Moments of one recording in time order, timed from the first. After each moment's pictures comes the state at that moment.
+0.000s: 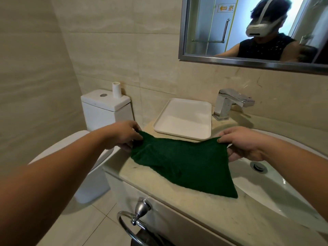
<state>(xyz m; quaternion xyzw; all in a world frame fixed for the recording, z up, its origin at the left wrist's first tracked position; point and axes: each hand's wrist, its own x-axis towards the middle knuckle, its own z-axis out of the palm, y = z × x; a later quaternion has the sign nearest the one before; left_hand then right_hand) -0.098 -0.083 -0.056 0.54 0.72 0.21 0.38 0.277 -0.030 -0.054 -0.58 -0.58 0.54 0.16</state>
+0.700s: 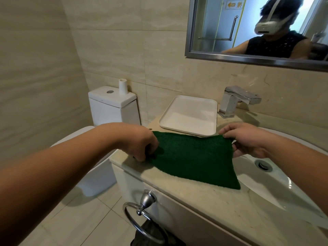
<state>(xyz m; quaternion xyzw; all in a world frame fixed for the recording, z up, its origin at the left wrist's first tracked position) -0.058 -0.131 -0.028 0.79 0.58 -0.18 0.13 0.272 -0.034 -0.056 -0.59 -0.59 0.51 0.20</state>
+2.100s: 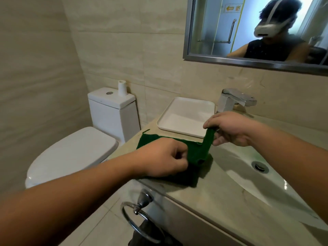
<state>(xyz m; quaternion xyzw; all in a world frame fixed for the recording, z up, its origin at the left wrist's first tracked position) 0.012 -0.175 -0.043 0.80 0.52 0.17 0.26 0.234 -0.035 -0.023 -0.55 -0.60 0.53 0.23</state>
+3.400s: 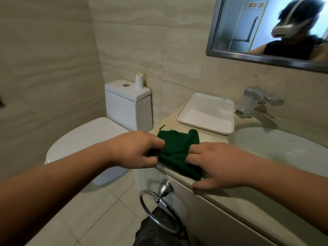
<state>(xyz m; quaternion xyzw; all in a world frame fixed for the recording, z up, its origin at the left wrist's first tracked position) -0.109 -0.202 -0.070 0.85 0.51 0.08 0.08 0.167 -0.154 -0.053 -0.21 -0.97 -0.09 -0.09</state>
